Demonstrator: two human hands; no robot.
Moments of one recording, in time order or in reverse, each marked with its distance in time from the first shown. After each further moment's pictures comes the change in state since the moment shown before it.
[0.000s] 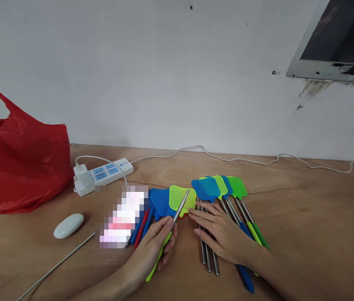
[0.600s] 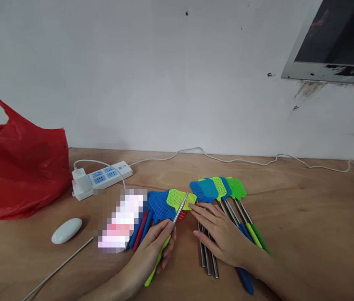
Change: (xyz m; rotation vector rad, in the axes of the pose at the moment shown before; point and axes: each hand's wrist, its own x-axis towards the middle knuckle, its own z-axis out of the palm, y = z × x) left_hand 0.000 0.002 0.001 0.030 0.020 -0.003; right_hand -0.002 0.001 0.005 -0.104 0.113 -0.034
